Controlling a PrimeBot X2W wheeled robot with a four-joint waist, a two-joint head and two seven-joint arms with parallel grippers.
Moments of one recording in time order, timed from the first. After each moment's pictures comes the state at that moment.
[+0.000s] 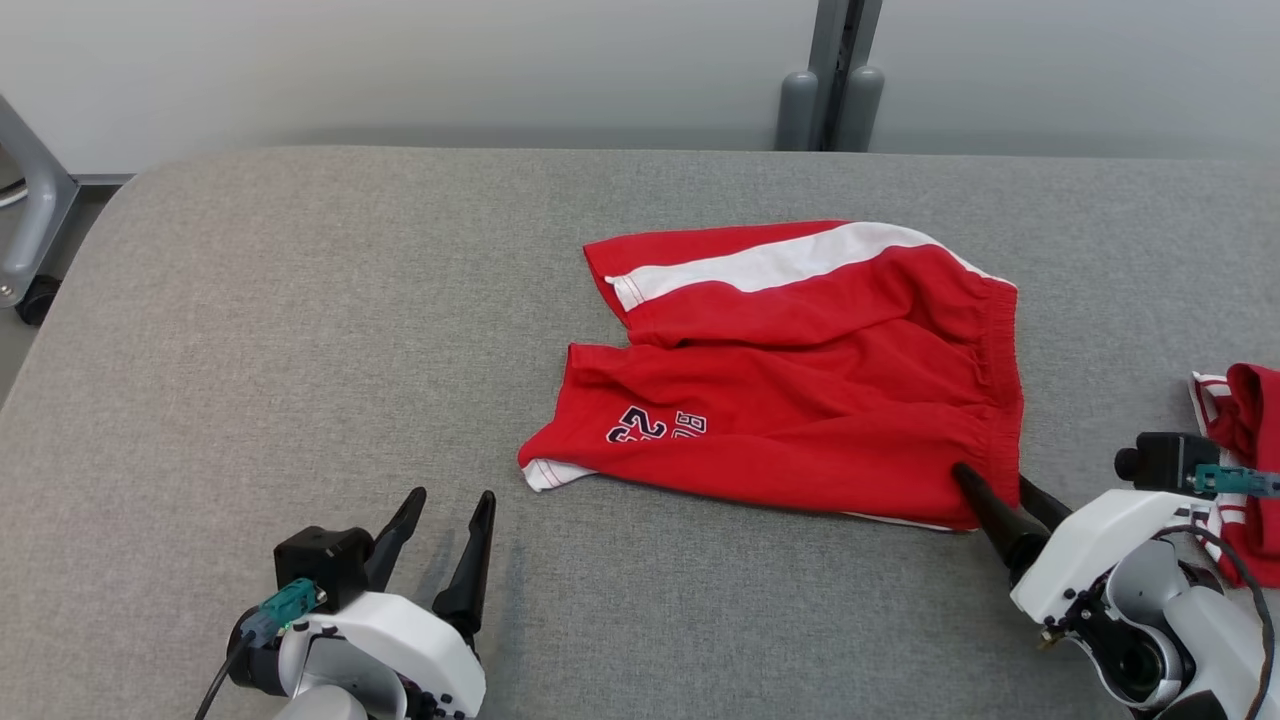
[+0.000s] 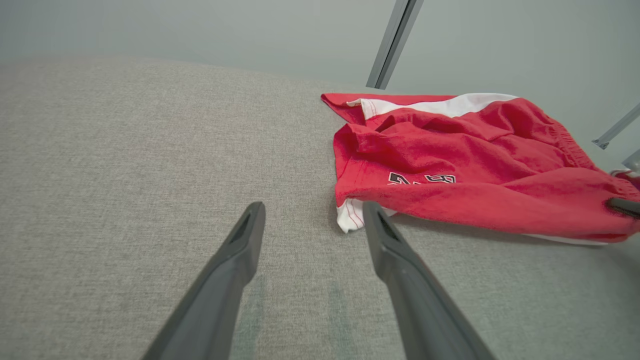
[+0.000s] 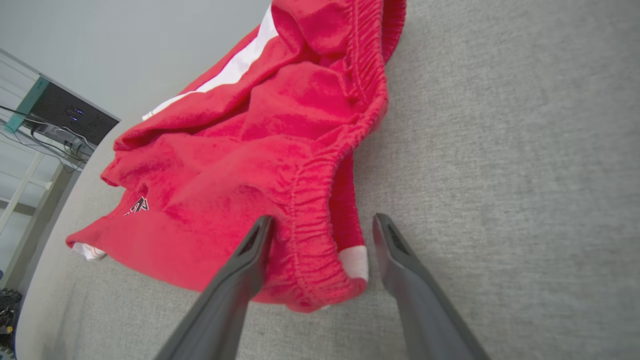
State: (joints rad) left arm -0.23 0.31 -0.63 0.32 -0.76 0.18 -0.20; right arm -0.37 -0.33 0.42 0.56 0.97 0.13 0.07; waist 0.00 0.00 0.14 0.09
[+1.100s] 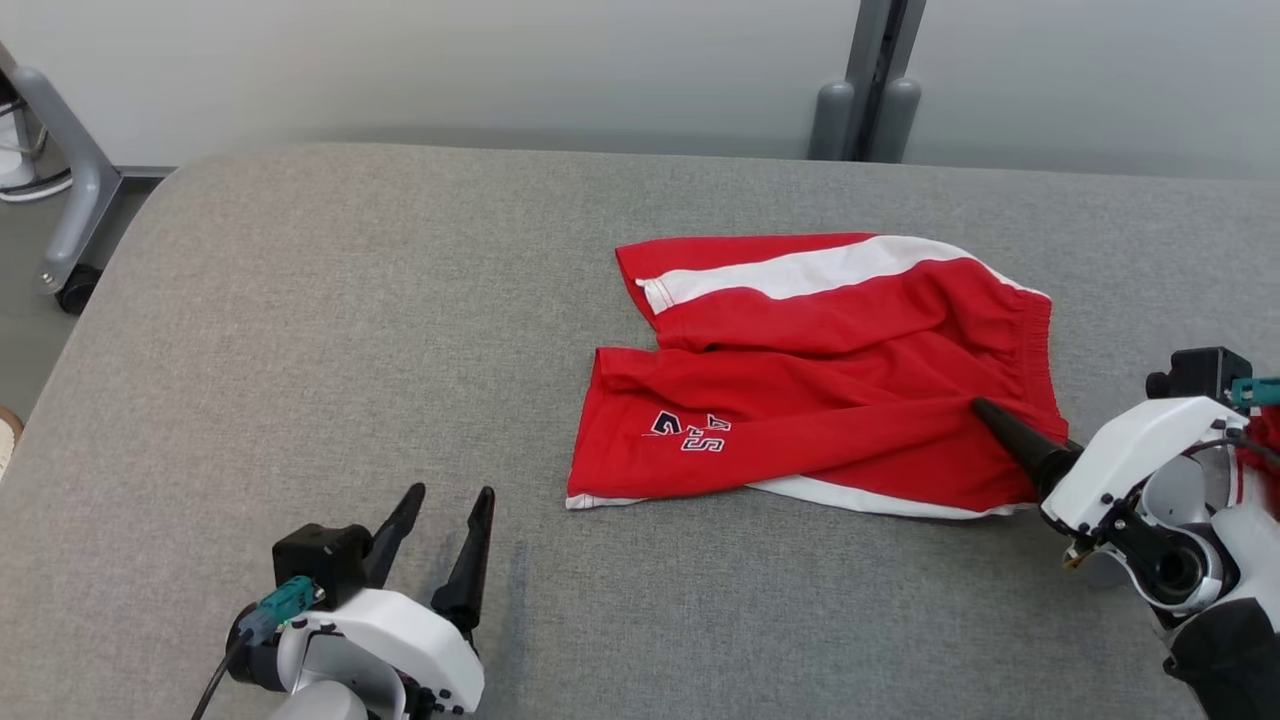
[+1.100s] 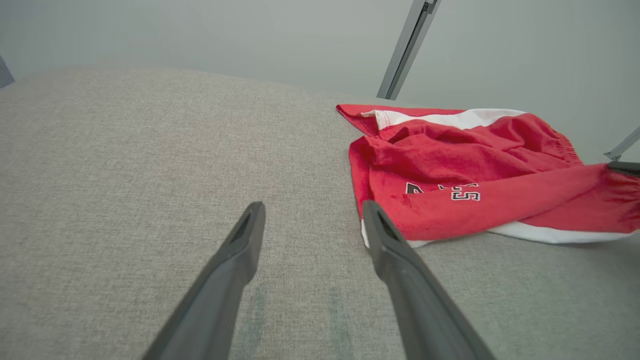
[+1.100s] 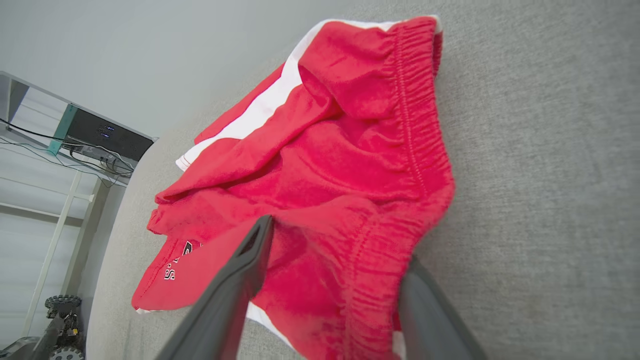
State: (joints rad) left arm -0.24 0.31 -0.64 0.33 -0.77 0.17 -0.22; right arm -0.52 -0.33 0.37 0.66 1.10 0.13 0.29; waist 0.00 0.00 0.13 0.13
